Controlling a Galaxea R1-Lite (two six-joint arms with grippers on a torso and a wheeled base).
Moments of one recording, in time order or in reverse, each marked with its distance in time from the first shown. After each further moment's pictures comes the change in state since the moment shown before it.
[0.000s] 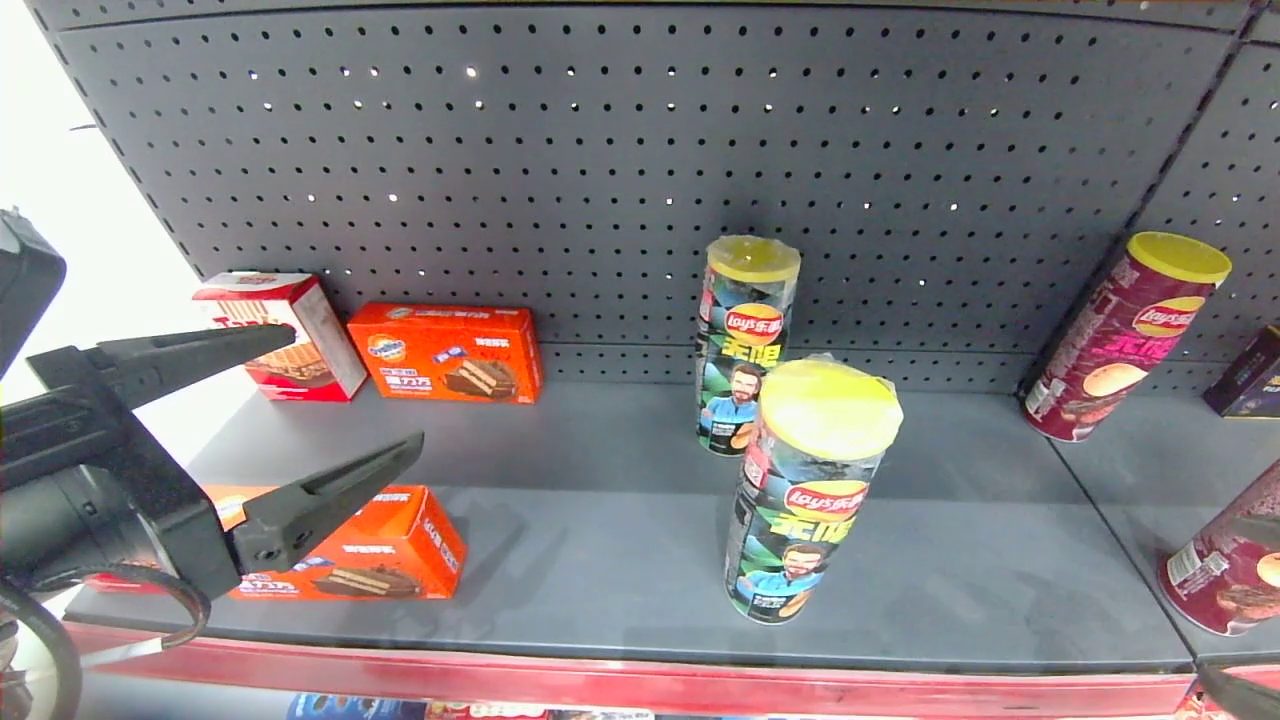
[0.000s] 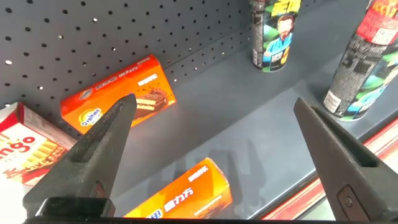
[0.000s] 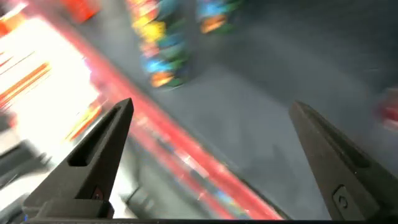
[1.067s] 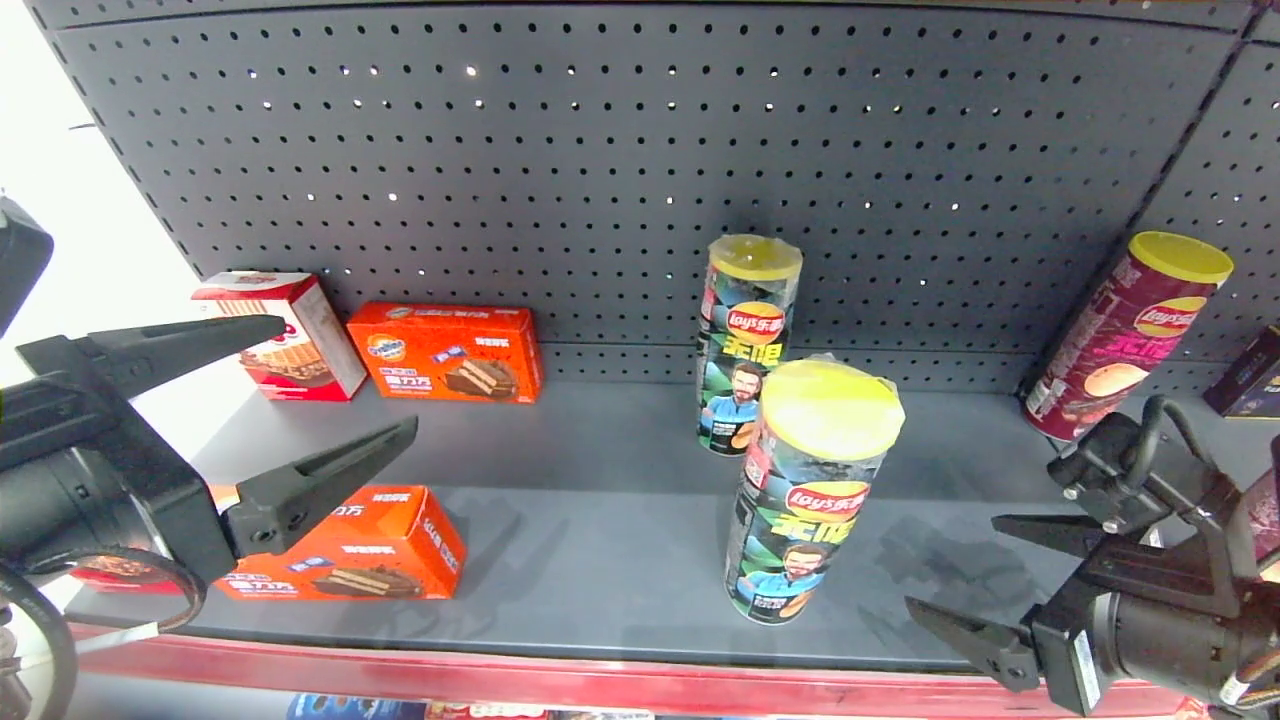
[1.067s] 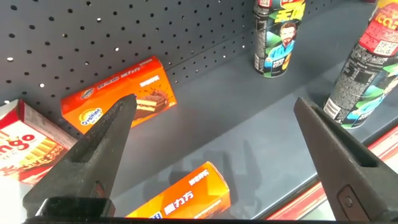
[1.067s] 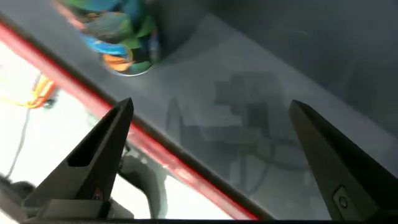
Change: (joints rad) left arm 0.004 0.002 -0.016 0.006 0.015 -0.016; right arm 0.200 0.474 -0.001 -0.238 -0.380 0.101
